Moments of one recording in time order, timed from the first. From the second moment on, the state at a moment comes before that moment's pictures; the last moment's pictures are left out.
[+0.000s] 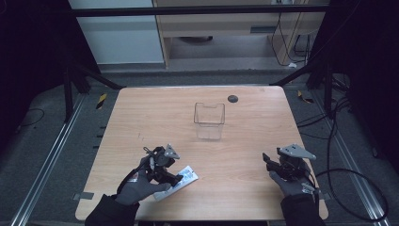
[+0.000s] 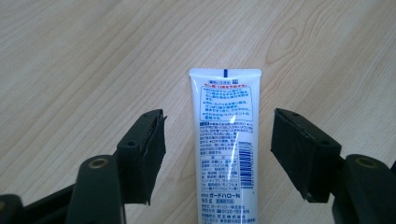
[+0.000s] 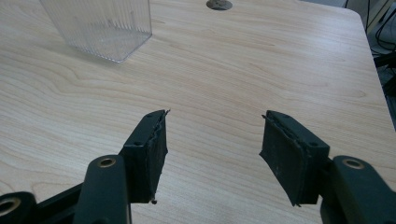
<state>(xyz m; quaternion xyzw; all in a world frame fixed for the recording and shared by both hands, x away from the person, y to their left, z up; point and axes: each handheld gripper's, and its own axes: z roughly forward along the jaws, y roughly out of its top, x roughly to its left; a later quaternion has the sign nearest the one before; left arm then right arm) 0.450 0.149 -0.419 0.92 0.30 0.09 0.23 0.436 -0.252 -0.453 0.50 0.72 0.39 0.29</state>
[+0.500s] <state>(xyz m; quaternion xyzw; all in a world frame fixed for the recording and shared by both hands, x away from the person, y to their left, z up) 0.454 0.133 -0.439 0.94 0.29 0.07 0.19 0.437 -0.250 -0.454 0.50 0.72 0.38 0.29</state>
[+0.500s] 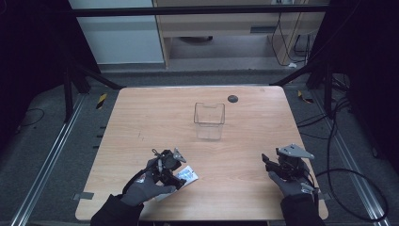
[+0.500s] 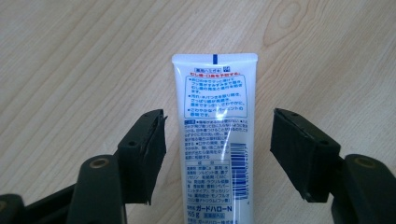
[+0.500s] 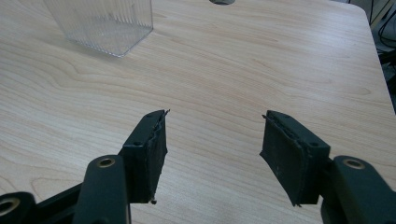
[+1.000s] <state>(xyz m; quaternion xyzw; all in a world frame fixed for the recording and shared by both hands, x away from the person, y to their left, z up) 0.460 0.126 -0.453 0.94 0.29 0.05 0.17 0.440 -0.248 -0.456 0.50 0.73 0.37 0.28</state>
